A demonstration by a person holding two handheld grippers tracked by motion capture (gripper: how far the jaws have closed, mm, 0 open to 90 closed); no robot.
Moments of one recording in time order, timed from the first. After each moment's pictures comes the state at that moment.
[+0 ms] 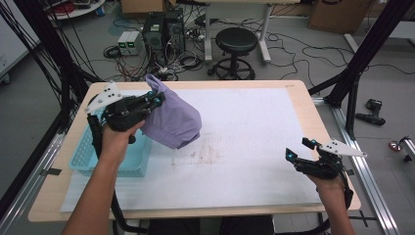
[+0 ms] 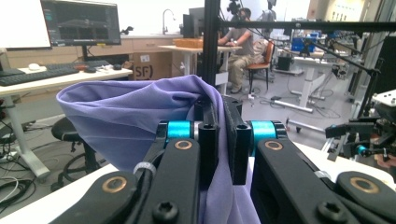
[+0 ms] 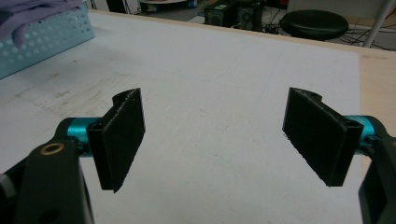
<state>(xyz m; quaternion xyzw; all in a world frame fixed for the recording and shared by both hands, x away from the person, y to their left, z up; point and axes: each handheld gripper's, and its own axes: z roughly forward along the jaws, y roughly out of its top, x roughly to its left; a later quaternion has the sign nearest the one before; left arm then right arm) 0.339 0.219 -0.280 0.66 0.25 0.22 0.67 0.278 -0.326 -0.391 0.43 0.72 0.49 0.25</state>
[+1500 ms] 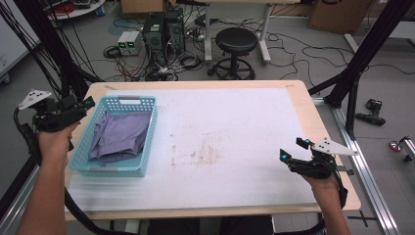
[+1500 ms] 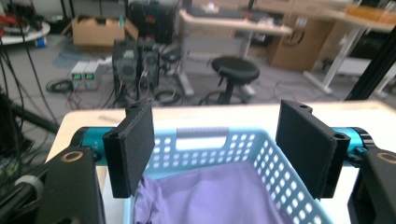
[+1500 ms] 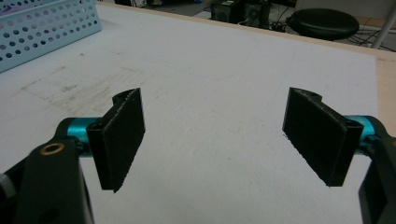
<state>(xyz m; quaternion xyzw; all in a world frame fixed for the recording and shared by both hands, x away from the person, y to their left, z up) 0.341 0.377 -0.308 0.58 0.52 0.33 0.53 0.280 -0.311 -0.391 0.42 0.73 0.48 0.25</state>
